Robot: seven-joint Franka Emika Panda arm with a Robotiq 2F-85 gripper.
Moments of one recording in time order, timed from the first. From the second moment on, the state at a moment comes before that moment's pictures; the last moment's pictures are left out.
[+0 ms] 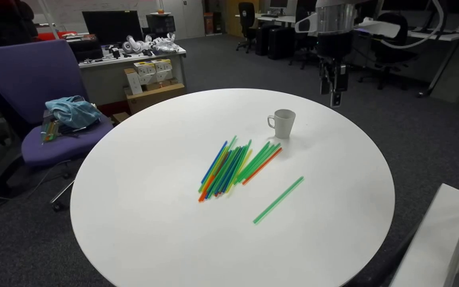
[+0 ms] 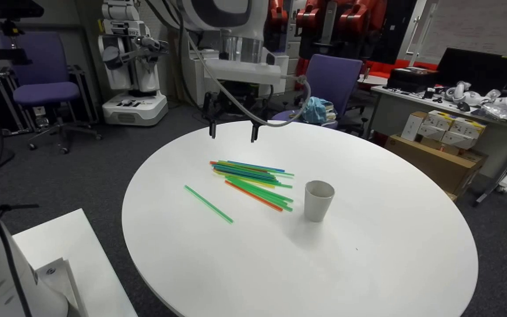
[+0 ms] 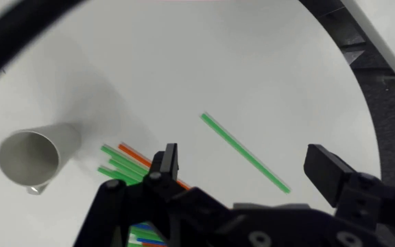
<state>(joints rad) 0.04 -0.14 -0.11 -2.26 -0.08 2.01 -0.85</state>
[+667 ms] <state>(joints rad) 0.04 -0.10 -0.08 -2.27 -0.15 1.96 -1.05</state>
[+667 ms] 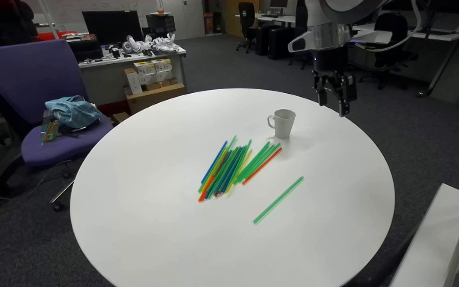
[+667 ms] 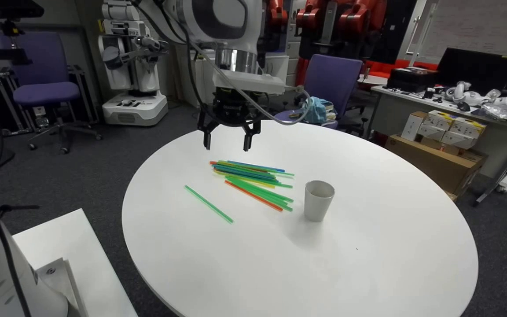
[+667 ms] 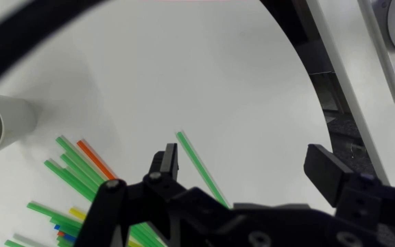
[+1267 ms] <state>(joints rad) 0.04 -0.07 -0.07 -2.27 -0.15 1.98 -1.08</state>
